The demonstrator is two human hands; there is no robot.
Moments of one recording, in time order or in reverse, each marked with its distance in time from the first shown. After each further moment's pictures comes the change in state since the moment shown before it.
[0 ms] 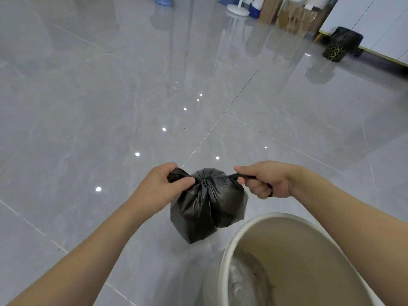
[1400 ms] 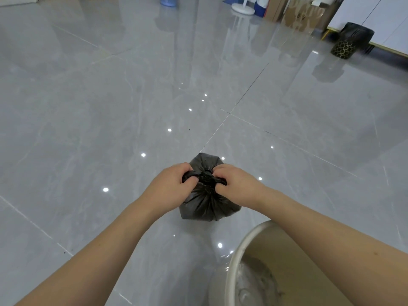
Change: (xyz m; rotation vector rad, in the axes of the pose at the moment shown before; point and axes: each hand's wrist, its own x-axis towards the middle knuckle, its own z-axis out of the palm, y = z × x) left_hand 0.014 0.014 0.010 0.312 -0.001 0.039; right_hand 0.045 -0.001 0.062 -0.857 0.428 -0.586
